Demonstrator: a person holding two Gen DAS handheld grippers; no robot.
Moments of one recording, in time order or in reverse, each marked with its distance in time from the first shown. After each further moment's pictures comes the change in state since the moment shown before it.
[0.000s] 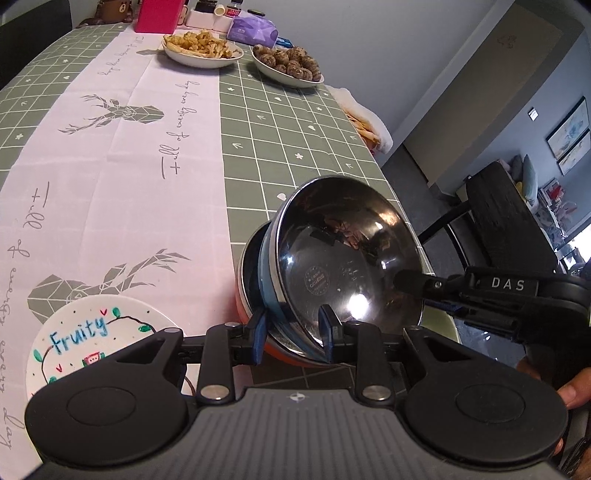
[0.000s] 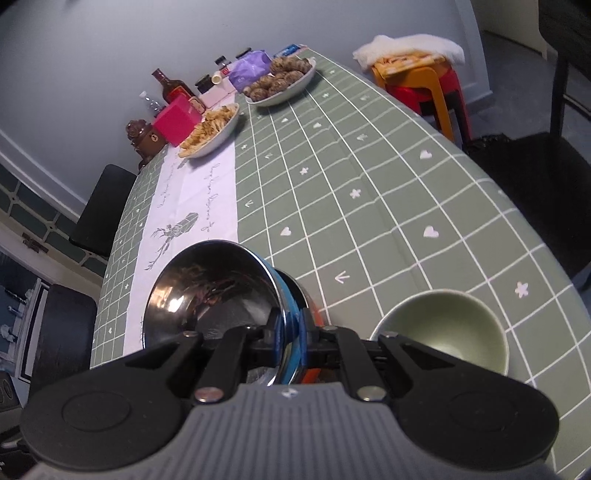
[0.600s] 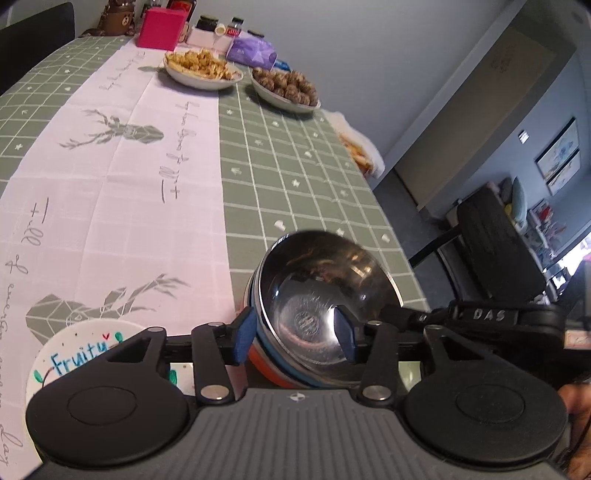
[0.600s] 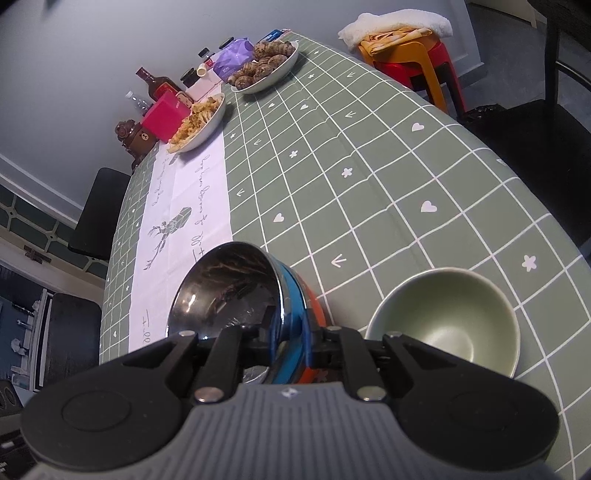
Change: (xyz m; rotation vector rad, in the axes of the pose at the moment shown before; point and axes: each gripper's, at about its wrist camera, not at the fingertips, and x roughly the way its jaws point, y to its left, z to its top) left arm -0.012 0.010 0.007 -0.022 -0.091 -0.051; right arm 0.010 -0.008 0.001 0.058 0.036 0.014
